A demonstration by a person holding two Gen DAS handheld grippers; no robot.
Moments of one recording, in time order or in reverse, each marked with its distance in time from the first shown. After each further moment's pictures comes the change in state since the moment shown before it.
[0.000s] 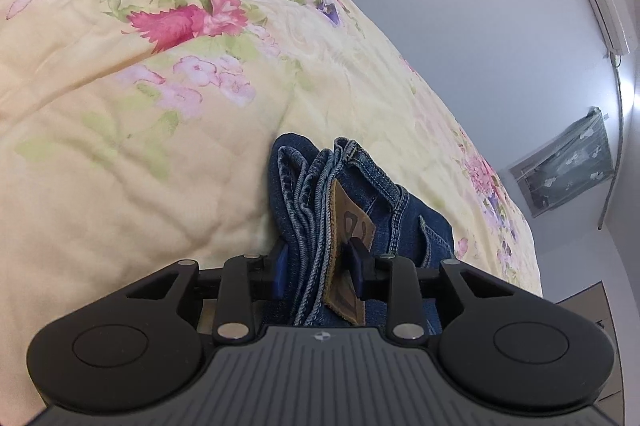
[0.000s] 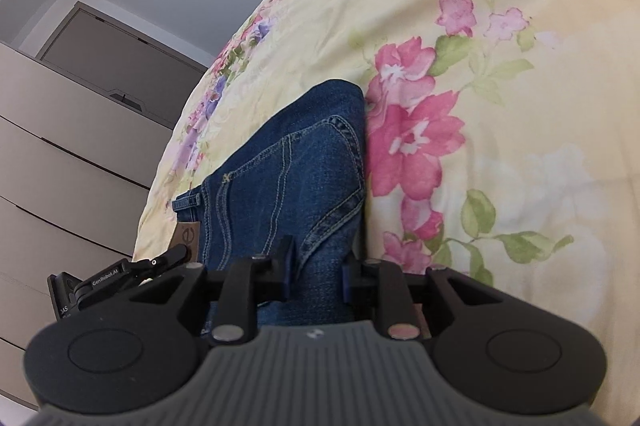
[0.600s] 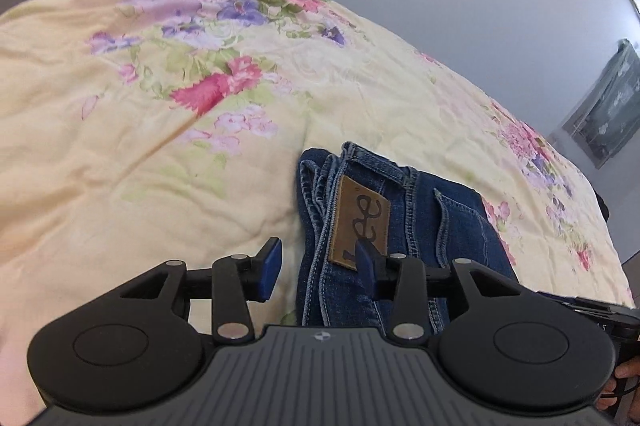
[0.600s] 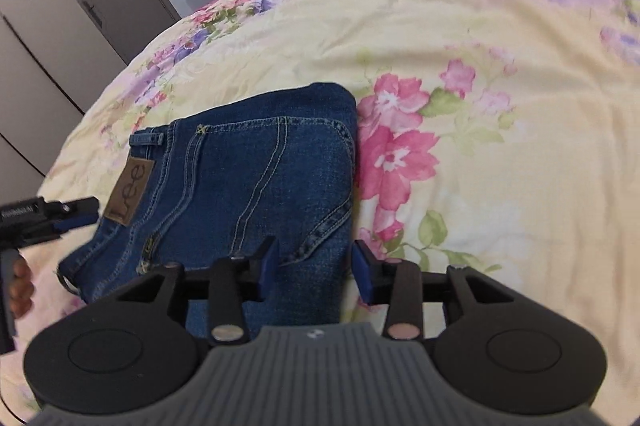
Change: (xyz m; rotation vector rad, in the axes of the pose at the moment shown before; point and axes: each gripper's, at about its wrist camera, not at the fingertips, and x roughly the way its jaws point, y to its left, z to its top) left arm -0.073 -0.055 -0.020 0.244 -0.050 0.239; right arm -0.028 0.071 -0.026 -0.463 -0.031 -0.366
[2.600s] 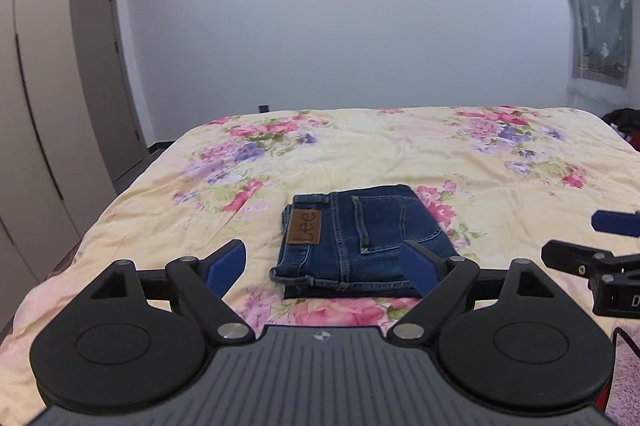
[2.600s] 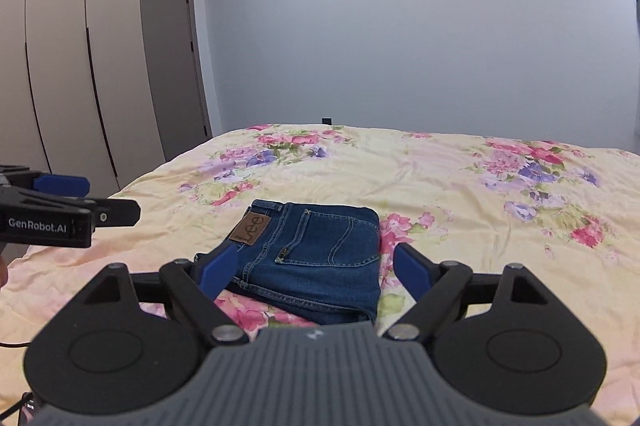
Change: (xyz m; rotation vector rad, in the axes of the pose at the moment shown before) left arm -0.209 -0.201 -0.138 0.385 -0.295 0.321; right arm -0.270 0.100 -0.141 -0.141 -0.433 -0.062
